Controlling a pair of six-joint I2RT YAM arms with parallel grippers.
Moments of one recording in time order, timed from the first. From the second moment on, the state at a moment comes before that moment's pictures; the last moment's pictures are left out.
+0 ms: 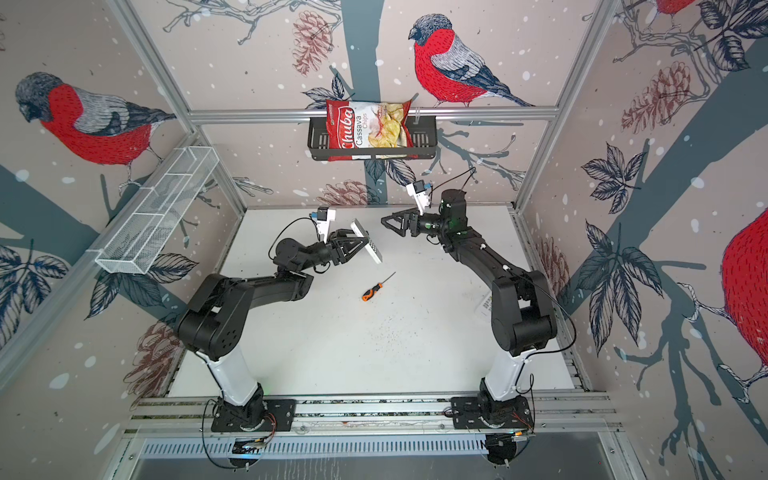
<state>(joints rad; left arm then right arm) -0.37 1.76 0.89 1.24 0.91 -0.86 0.31 1.77 1.30 0.24 -0.97 0.40</state>
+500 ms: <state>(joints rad) -0.37 1.45 0.82 0.42 0.47 -0.59 0.32 1.66 1.14 0.13 -0.65 0.39</state>
